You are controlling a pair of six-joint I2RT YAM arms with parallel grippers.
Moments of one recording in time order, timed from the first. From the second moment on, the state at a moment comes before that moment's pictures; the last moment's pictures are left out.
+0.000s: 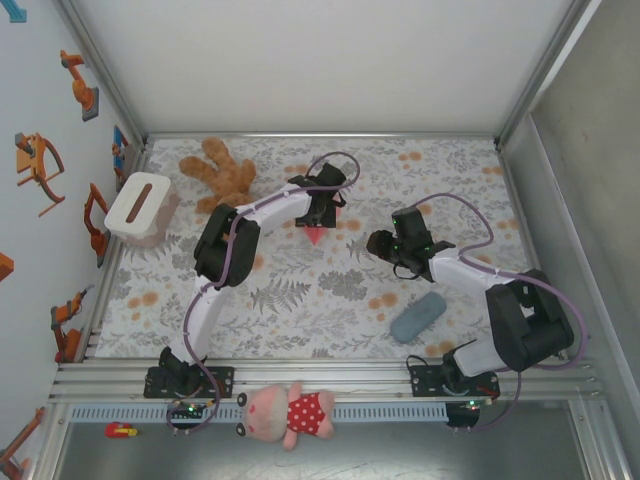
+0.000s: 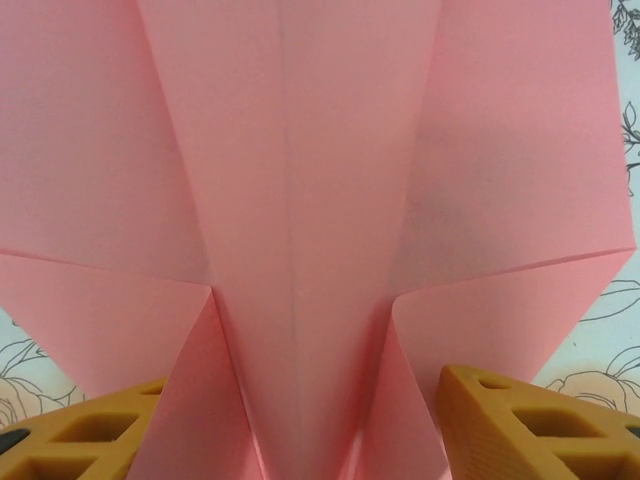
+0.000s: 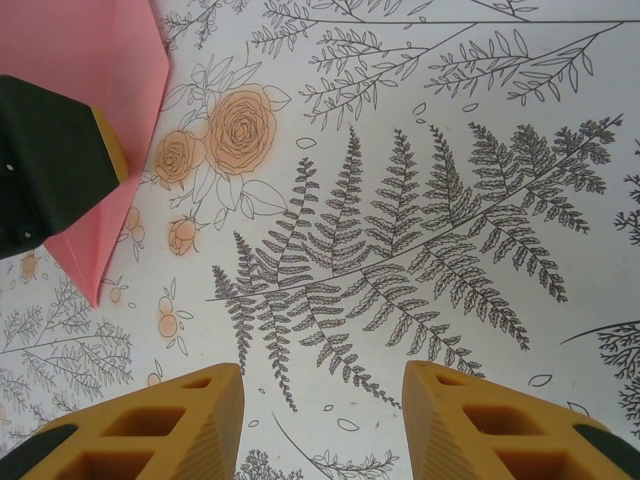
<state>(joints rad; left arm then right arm) -0.73 2.34 1.88 -0.79 -0.22 -0.59 0.43 1.45 0.69 -0.11 -0.10 0.72</state>
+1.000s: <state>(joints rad) -0.70 1.51 1.32 -0.60 -0.39 -0.59 0.35 1.13 0.84 -0.35 0.23 0.48</state>
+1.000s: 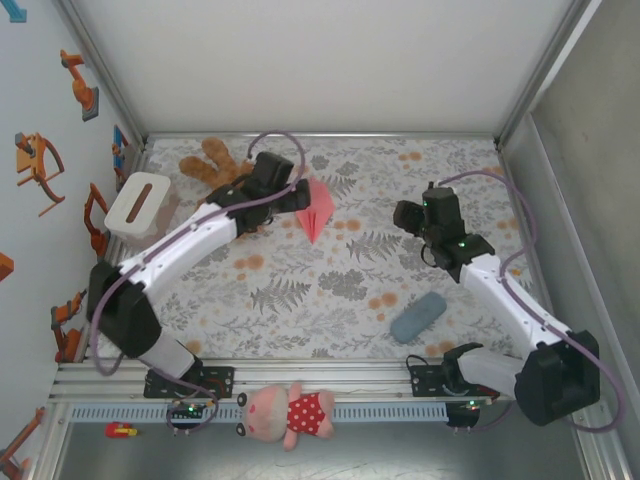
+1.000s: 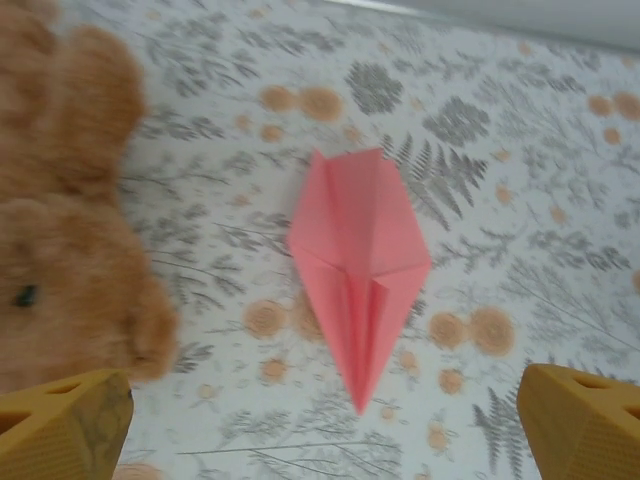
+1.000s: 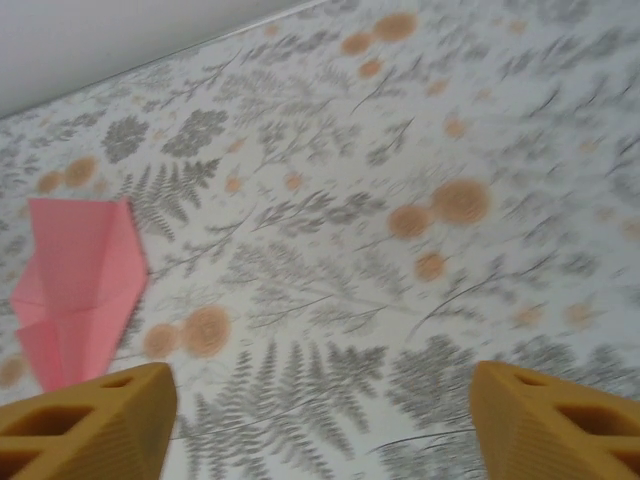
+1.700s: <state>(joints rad) -0.41 0.82 0.45 -0.26 -0.79 -0.45 0.19 0.95 0.53 -0.17 0.72 0.23</state>
